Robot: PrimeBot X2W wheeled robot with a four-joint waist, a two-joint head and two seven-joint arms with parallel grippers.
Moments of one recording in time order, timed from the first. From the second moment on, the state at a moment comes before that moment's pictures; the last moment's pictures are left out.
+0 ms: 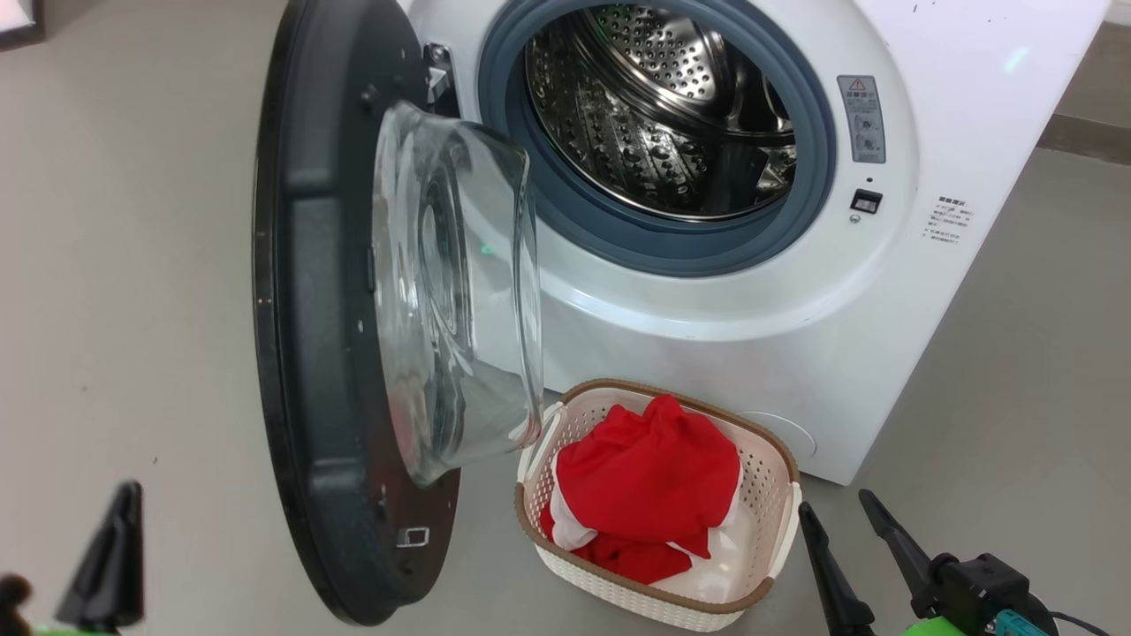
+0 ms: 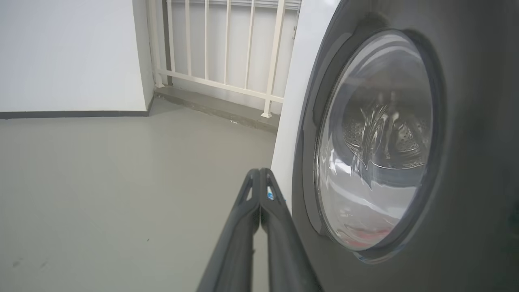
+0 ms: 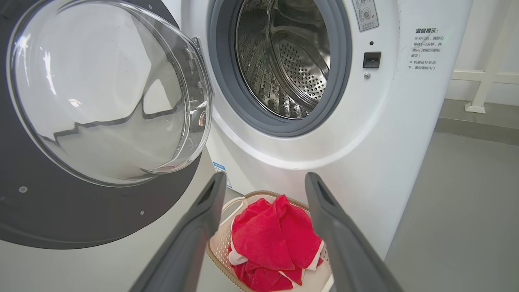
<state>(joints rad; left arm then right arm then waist) -0.01 0.27 0.10 0.26 -0.48 -0.13 -0.25 0.08 -0.05 0.09 0.25 0.29 0.13 -0.26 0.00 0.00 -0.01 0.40</state>
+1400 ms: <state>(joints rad) -0.26 0.70 -0.05 -0.07 -1.70 -0.12 0.47 0.05 -0.04 0.11 0.25 0.31 0.13 -0.26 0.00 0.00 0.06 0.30</state>
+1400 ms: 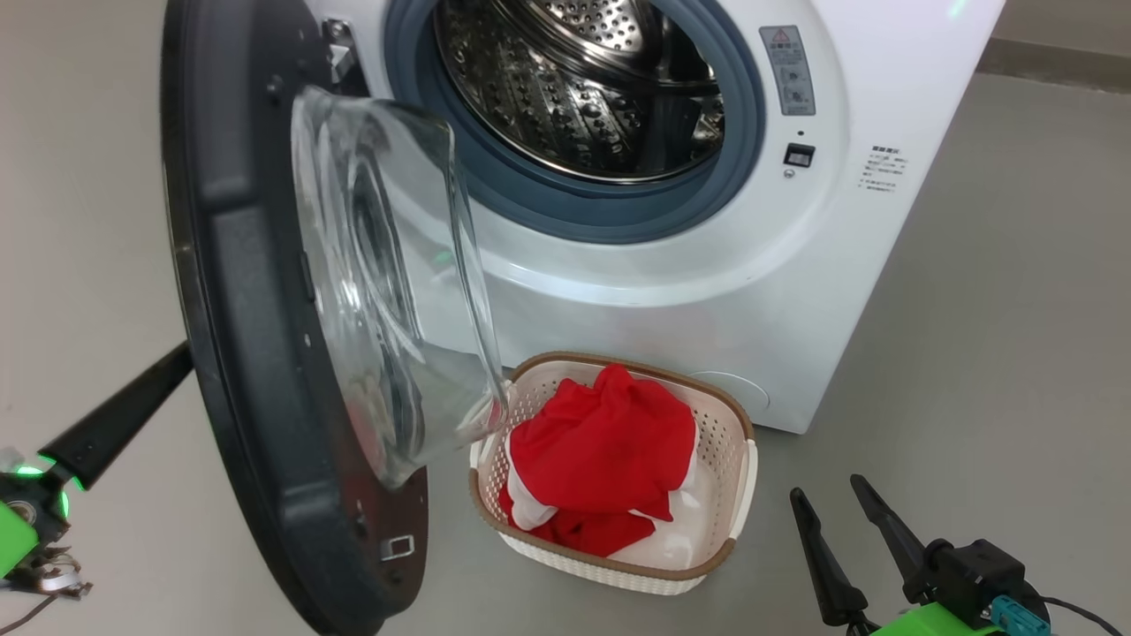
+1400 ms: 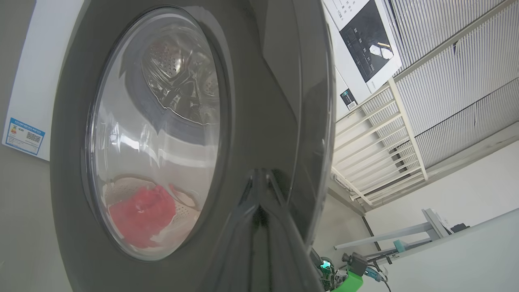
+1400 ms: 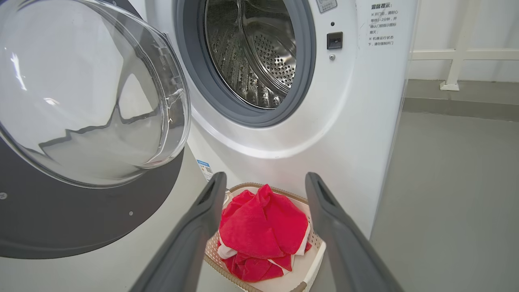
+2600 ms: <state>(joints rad) -0.63 0.56 -0.20 0.02 -1.47 -0.12 0.38 -0.07 -0.05 0.09 0.20 0.37 0.13 -0.26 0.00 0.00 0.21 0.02</state>
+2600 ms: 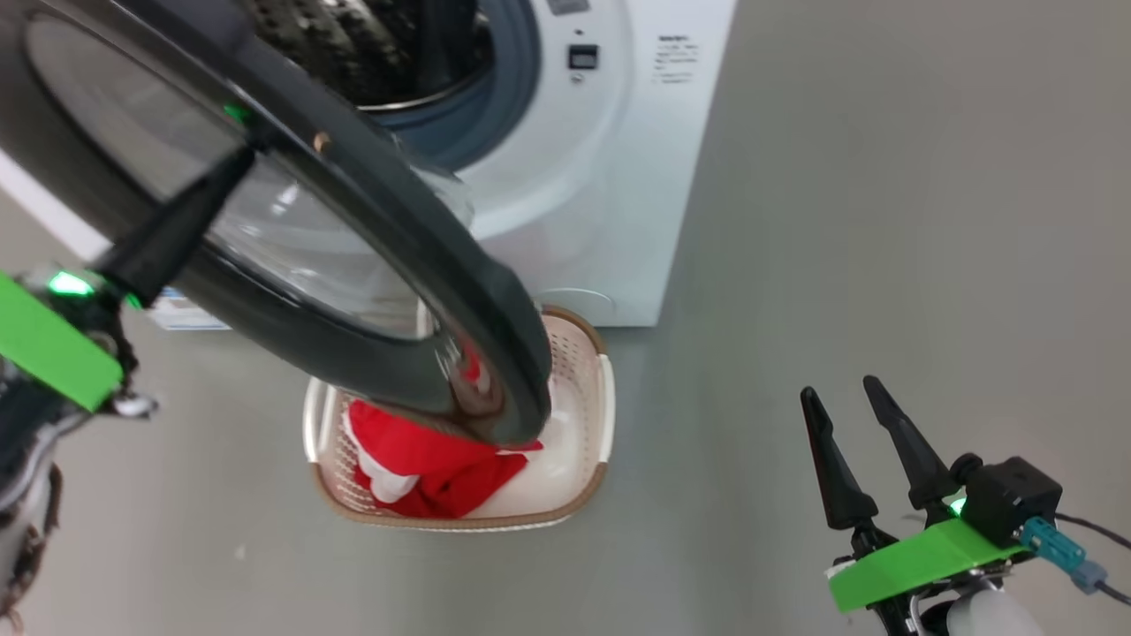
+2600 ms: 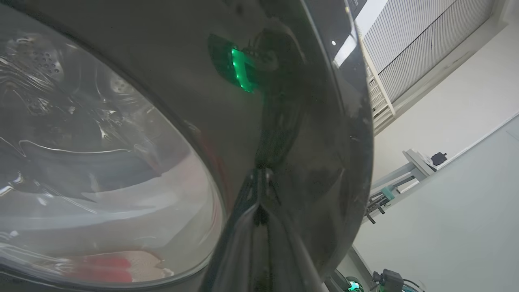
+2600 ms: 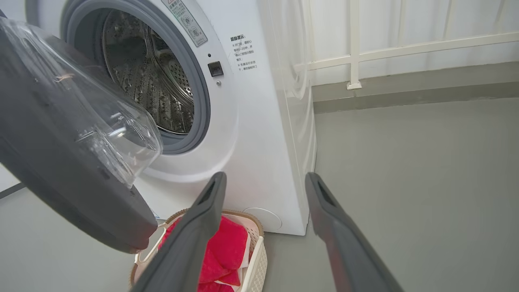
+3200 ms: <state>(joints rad) -0.85 0.66 -0.33 0.23 -1.44 -0.12 0.15 -0.15 -0.05 0.11 0.17 0.43 0.13 -0.26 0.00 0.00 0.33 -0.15</state>
